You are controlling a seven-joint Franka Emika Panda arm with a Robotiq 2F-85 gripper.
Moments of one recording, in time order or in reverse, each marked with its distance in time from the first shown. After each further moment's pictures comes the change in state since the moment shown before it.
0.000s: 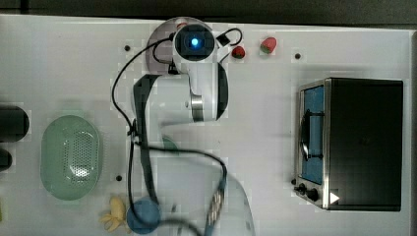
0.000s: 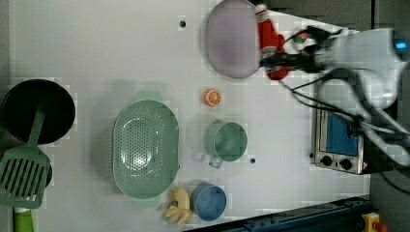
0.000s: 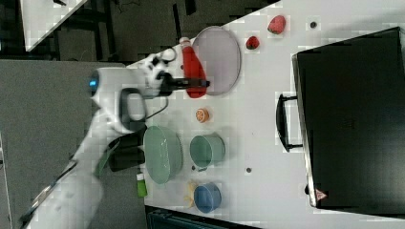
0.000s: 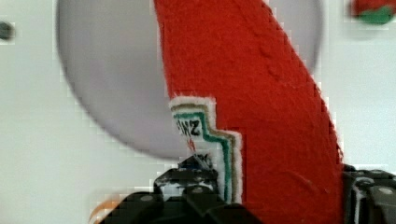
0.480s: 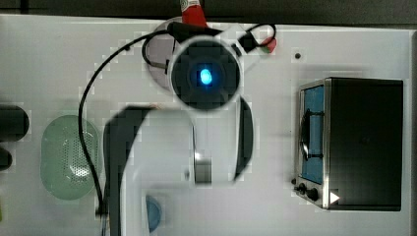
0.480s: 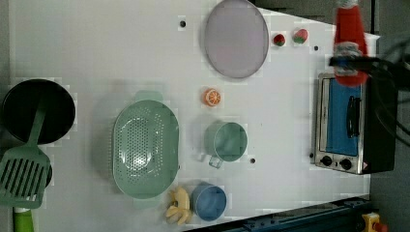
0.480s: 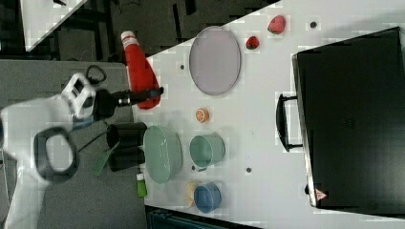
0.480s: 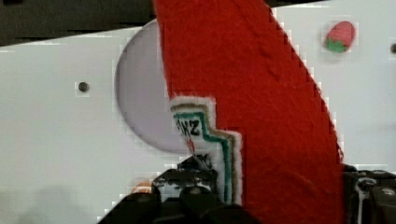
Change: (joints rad) arm -0.039 -0.464 -0.002 -0.146 0.058 -0.121 0.003
